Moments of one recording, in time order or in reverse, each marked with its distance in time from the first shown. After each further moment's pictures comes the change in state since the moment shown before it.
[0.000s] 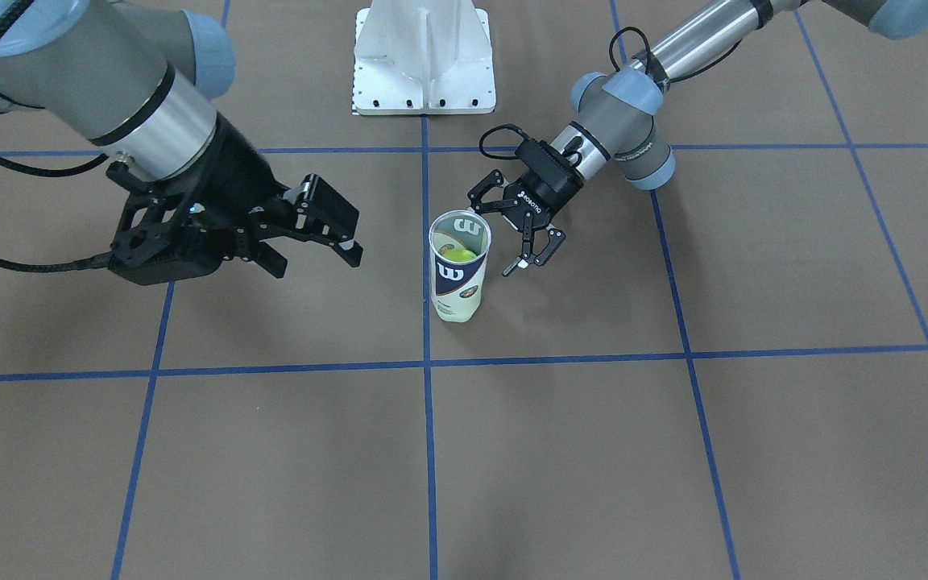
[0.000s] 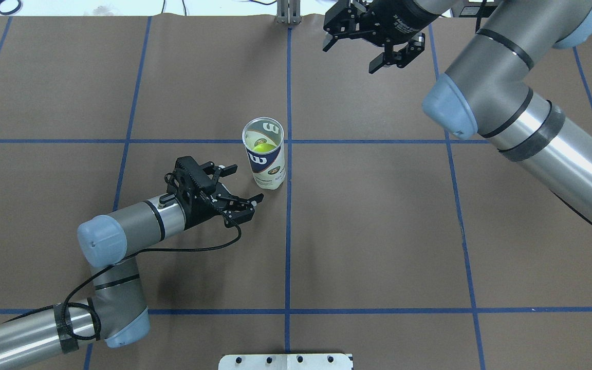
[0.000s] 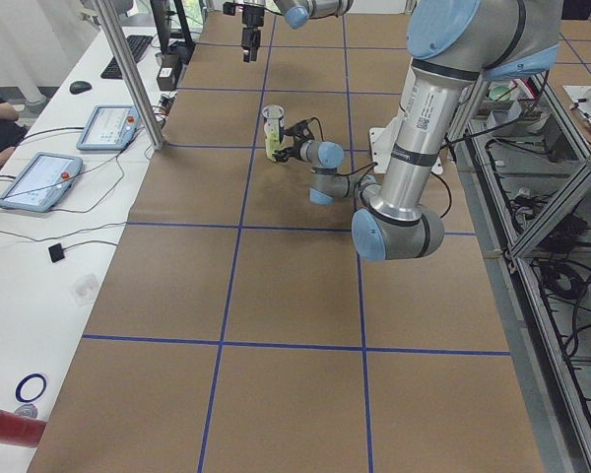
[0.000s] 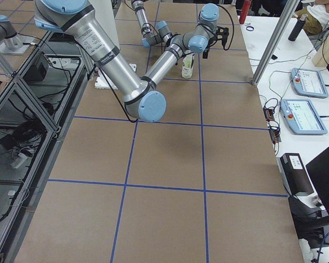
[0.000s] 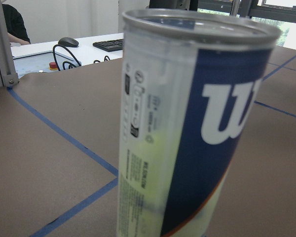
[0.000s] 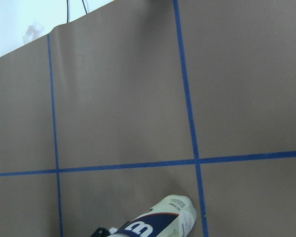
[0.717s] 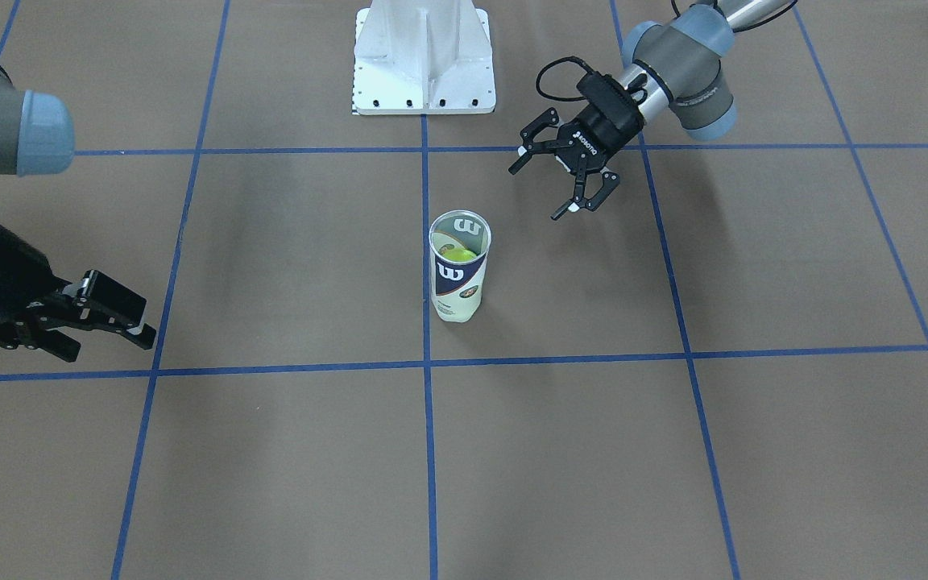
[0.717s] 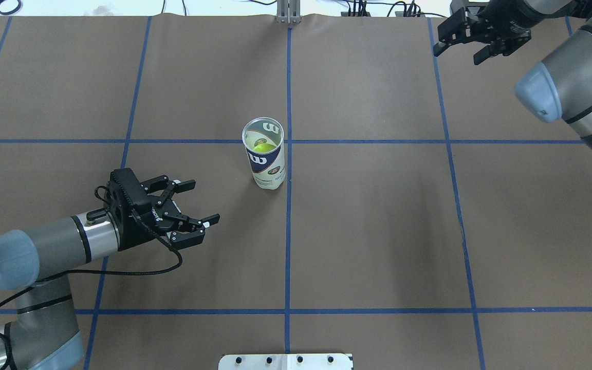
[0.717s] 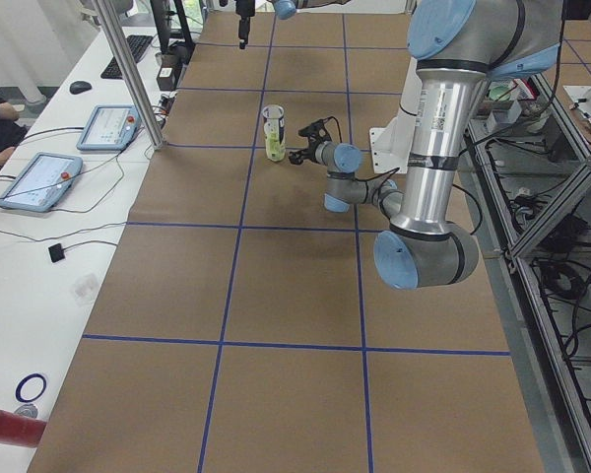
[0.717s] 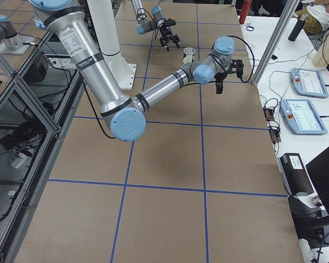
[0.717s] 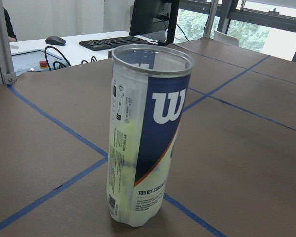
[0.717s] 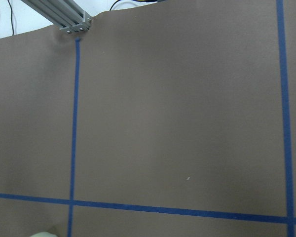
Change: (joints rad) left arm -0.023 0.259 -0.318 0.070 -0.088 -0.003; right arm 0.167 -0.224 -0.069 -0.008 0.043 -0.468
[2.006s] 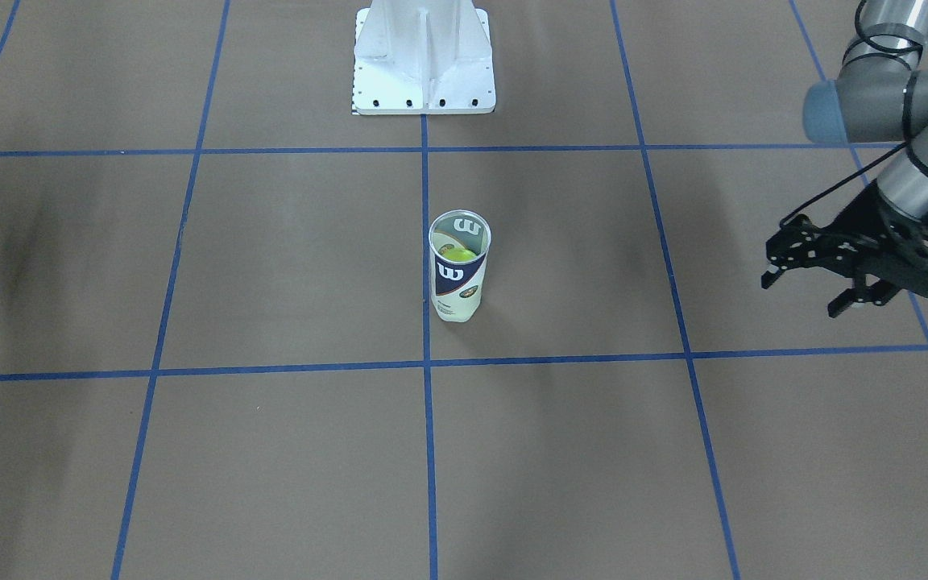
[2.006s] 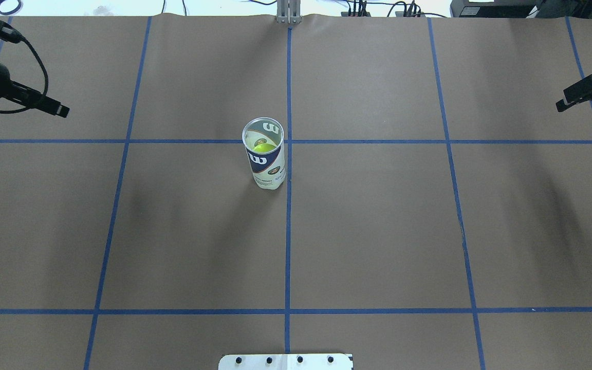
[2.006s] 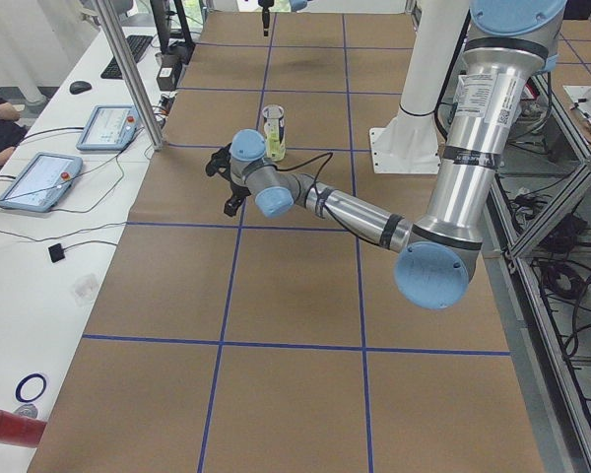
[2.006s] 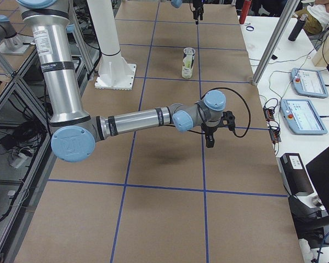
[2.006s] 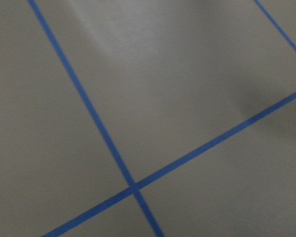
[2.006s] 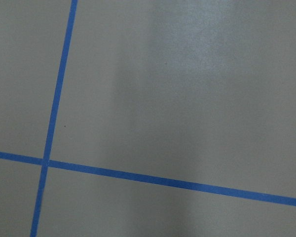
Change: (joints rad) left arm -0.756 -0.049 0.090 0.907 -0.785 0.110; right arm 0.147 -0.312 -0.015 0.000 0.011 -0.402
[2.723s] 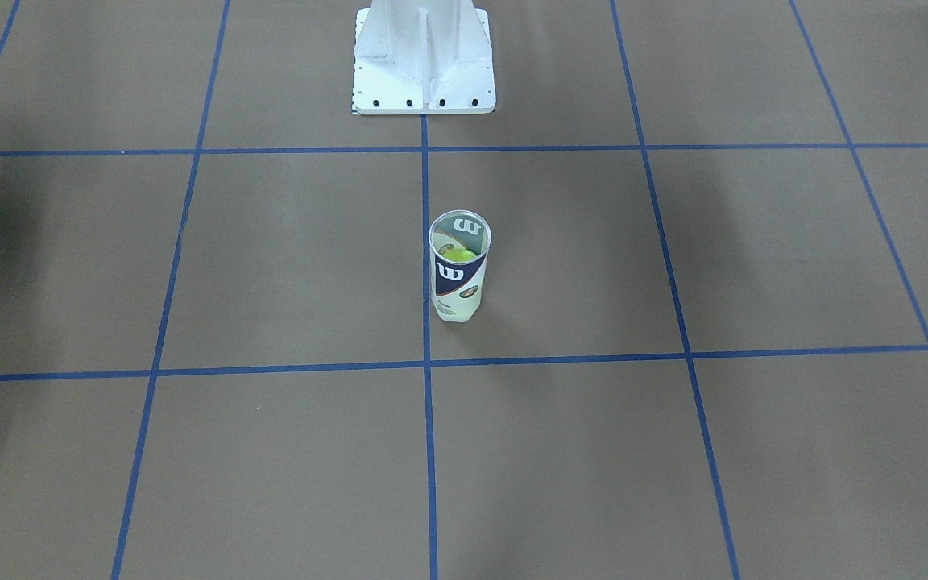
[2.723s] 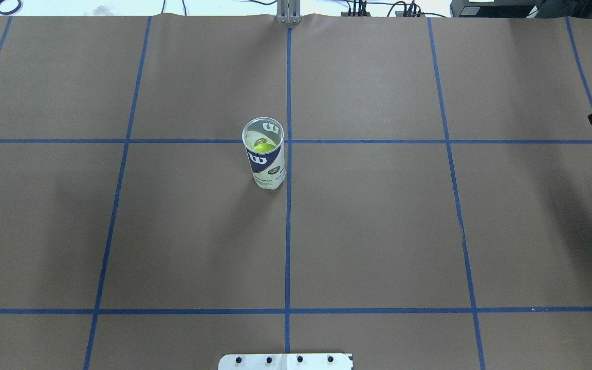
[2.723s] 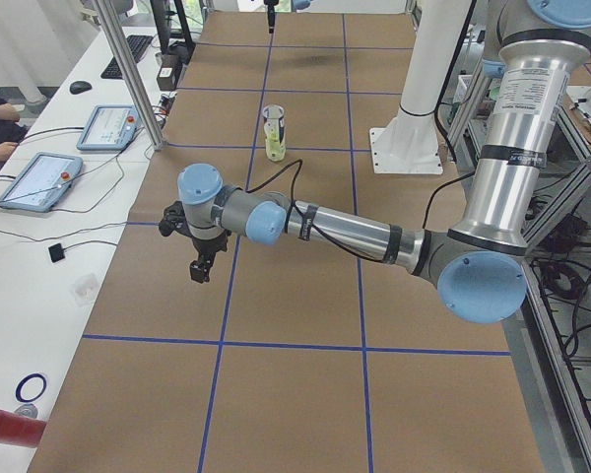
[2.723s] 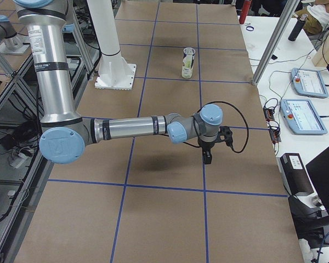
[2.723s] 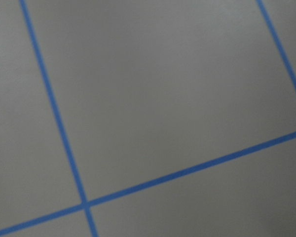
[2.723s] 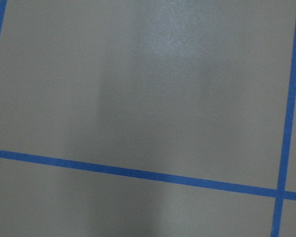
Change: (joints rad) left arm -0.305 0.057 0.033 0.400 -0.113 0.440; right arm 0.065 -0.076 -0.038 -0.007 -0.056 -0.132
